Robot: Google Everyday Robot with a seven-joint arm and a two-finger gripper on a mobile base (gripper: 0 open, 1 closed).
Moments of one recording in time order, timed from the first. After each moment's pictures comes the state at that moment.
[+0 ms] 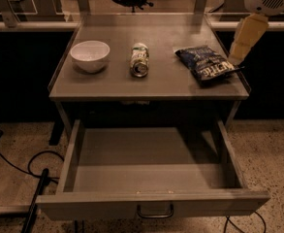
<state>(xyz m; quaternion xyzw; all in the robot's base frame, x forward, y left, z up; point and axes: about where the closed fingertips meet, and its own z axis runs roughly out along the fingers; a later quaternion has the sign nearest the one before) 0.612 -0.237 1.006 -0.58 0.77 -0.13 0.22</state>
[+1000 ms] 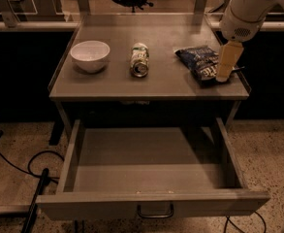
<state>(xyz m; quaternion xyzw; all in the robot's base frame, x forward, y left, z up) 0.663 -0.237 0.916 -0.62 0.76 -0.12 0.16</state>
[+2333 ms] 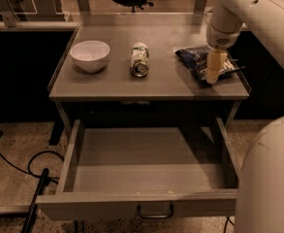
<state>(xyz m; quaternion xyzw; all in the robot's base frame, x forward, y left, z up) 0.719 -0.238 0.868 -0.64 0.75 -0.15 0.13</state>
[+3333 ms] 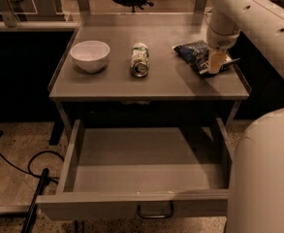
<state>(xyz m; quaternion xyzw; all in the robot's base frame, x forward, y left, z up) 0.737 -0.248 0.855 -0.66 0.72 -0.18 0.11</state>
